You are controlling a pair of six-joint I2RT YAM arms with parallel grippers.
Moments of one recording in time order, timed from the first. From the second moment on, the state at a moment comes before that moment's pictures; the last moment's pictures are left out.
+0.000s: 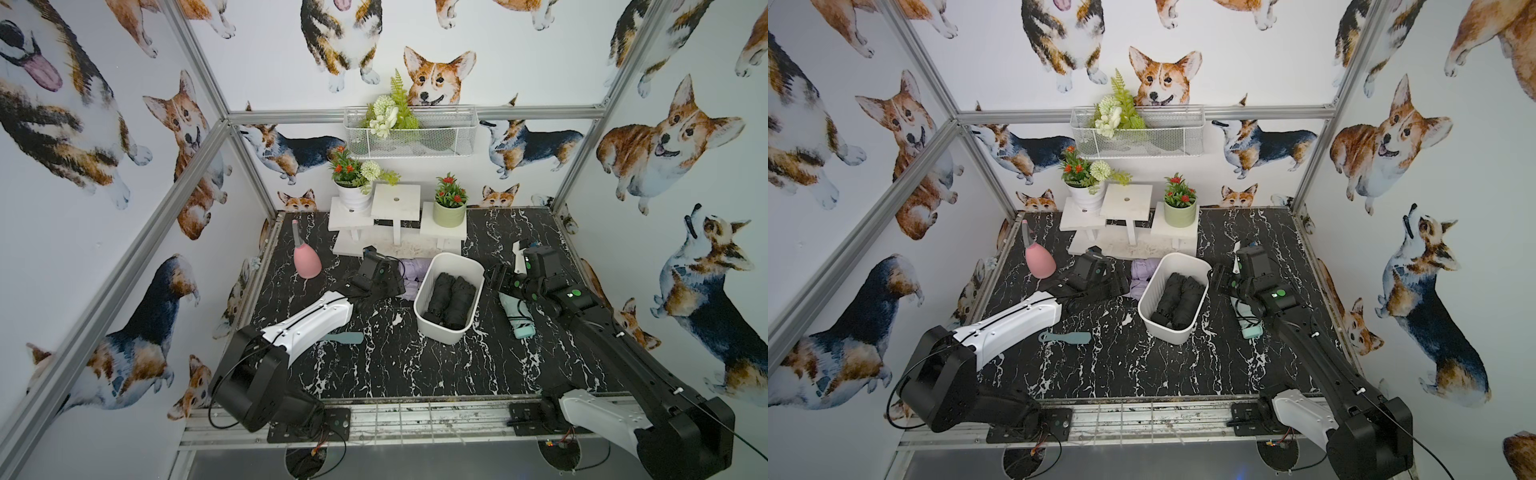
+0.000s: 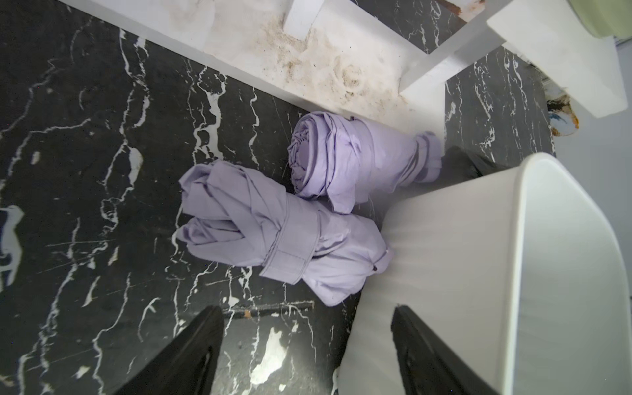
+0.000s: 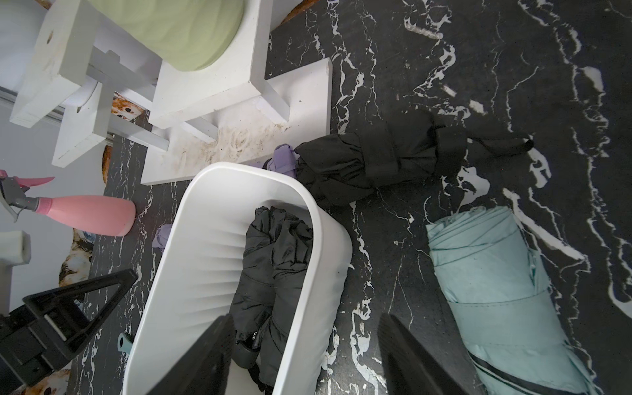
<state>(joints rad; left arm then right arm) -0.56 1.48 0.93 -0.25 -0.05 -0.75 0.36 1.07 0.88 -0.53 -0.09 0.60</state>
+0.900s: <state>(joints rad) -0.55 1.72 0.93 -0.08 0.04 -1.01 0.32 1.01 0.87 -0.54 -0.12 0.56</state>
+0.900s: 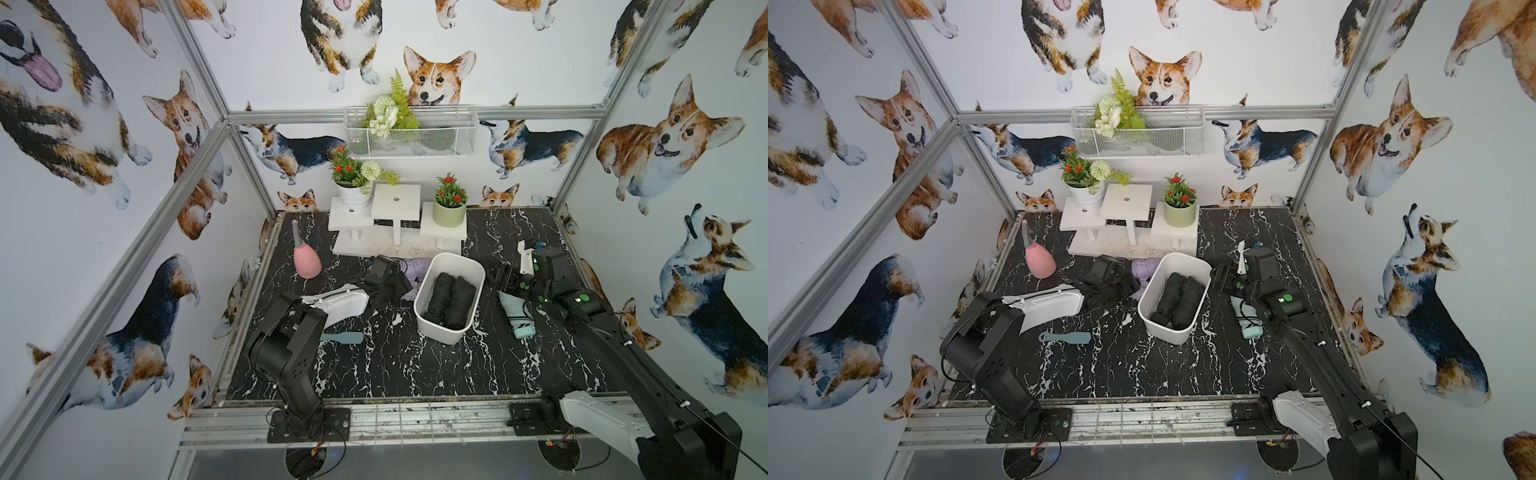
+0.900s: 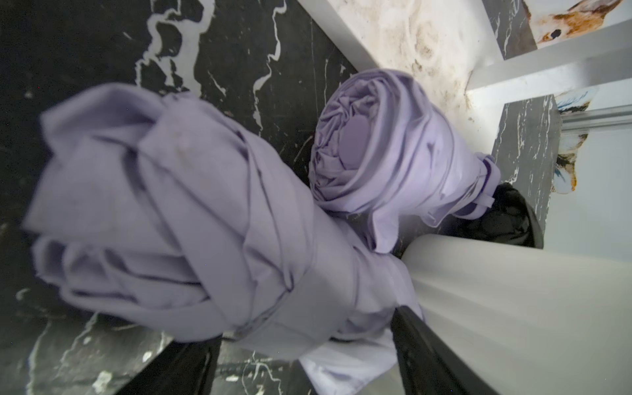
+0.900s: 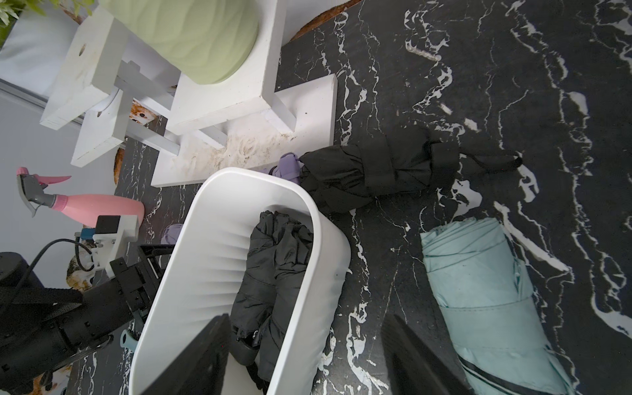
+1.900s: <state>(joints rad) -0.46 1.59 0.82 -0.05 -0.02 -0.87 0.31 0.99 0.84 -0.55 -0.14 0.53</state>
